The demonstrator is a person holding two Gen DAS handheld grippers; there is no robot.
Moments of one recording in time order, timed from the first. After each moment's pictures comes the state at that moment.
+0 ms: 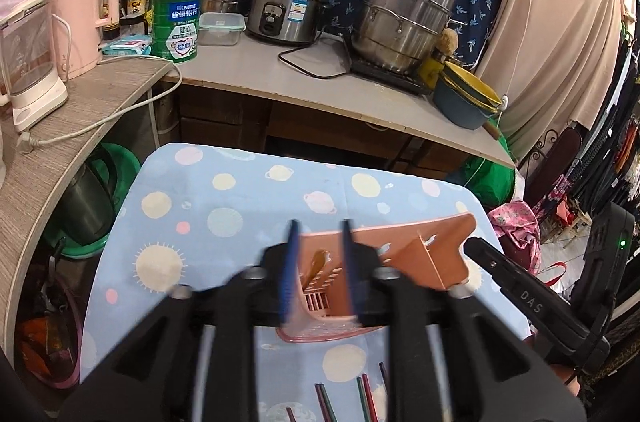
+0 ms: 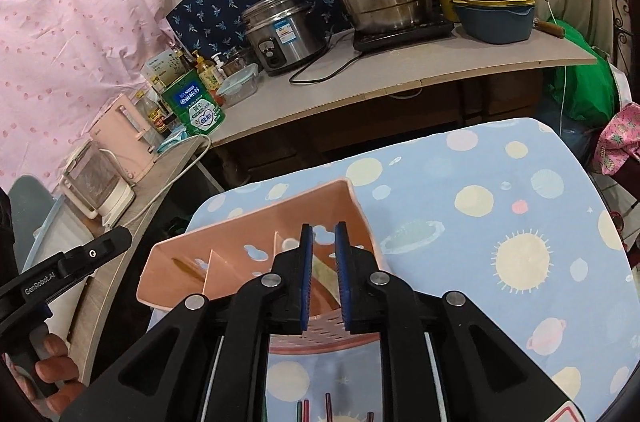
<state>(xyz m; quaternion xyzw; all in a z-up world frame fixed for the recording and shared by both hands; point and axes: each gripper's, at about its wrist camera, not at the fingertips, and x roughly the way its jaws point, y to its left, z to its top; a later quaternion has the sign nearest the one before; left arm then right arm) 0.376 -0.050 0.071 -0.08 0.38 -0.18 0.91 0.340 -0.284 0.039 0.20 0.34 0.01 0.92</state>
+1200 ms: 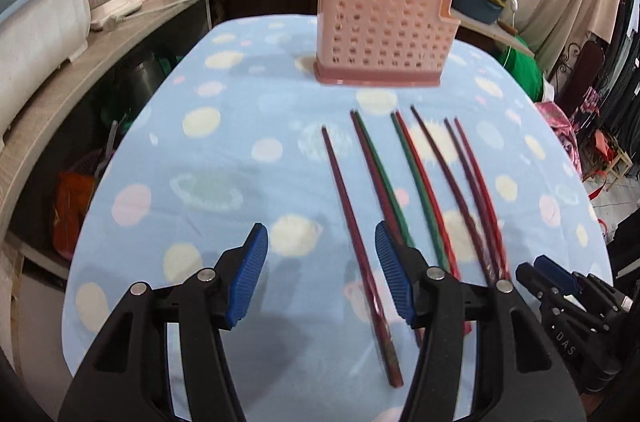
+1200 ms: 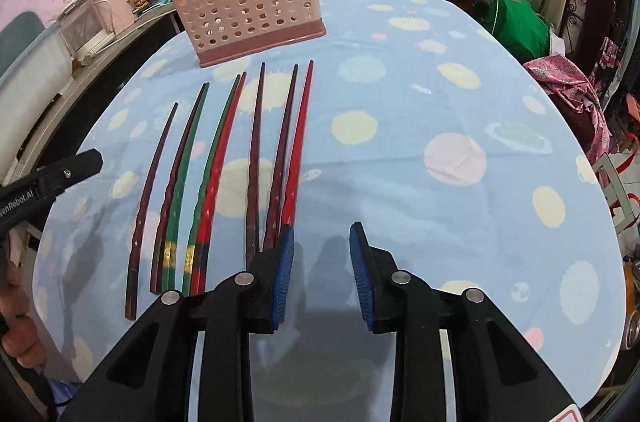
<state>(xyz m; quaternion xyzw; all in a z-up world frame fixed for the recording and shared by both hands) 0.126 -0.021 -0.040 0.01 0.44 -0.12 0.89 0.061 -0.234 -0.066 0.09 0.46 -0.05 0.88</state>
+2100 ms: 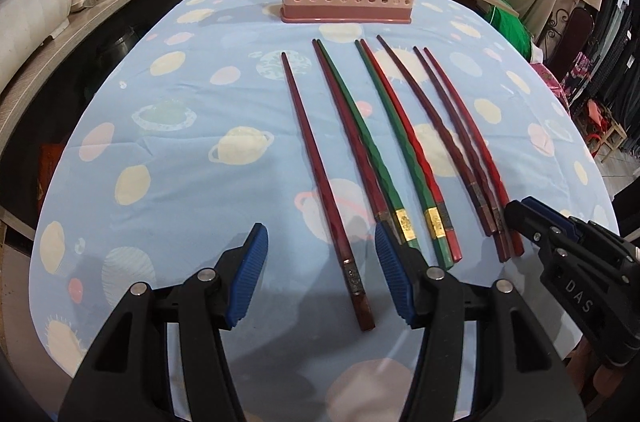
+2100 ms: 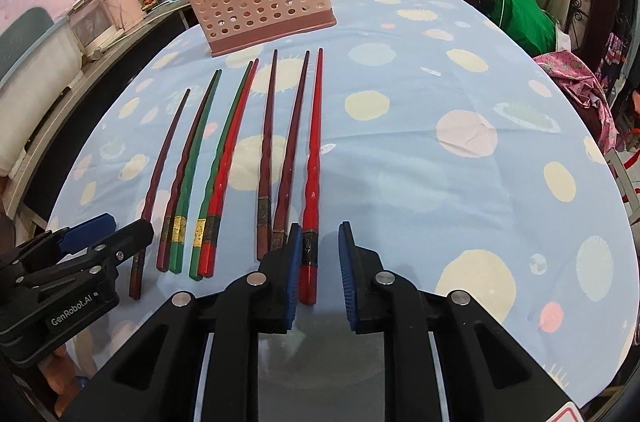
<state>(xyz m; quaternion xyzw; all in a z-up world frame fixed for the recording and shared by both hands) 0.089 -0.047 -0.077 0.03 0.48 -0.14 0.87 0.053 -0.226 -0.070 0.09 0.46 -0.04 0.88</state>
